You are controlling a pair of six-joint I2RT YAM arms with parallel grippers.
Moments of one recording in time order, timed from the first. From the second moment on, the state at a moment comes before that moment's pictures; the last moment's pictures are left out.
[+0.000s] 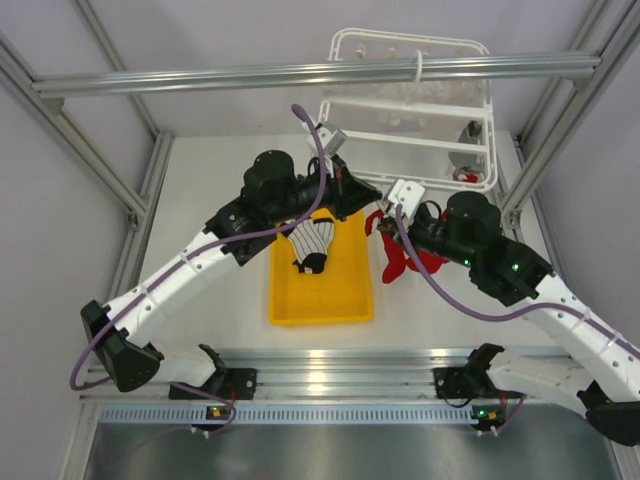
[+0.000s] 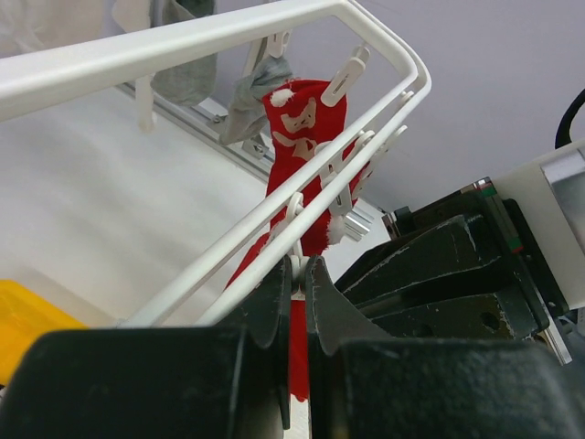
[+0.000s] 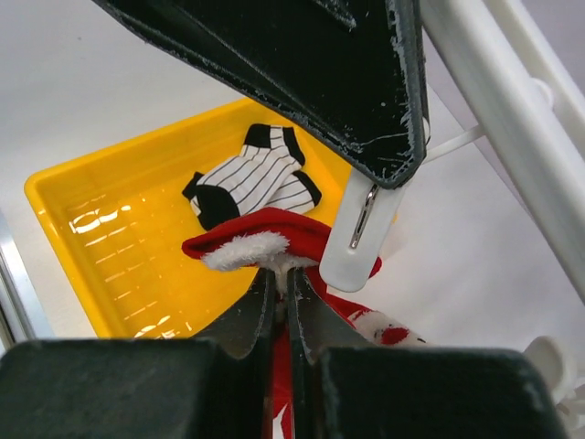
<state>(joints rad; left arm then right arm) -0.80 1.35 1.41 -0.11 0.35 -0.37 0.76 0.95 1.12 -0.45 -0.15 -0.34</state>
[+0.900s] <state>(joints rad) -0.80 1.35 1.46 -0.19 0.35 -0.26 0.71 0.97 1.16 -0.46 -0.20 -0.37</state>
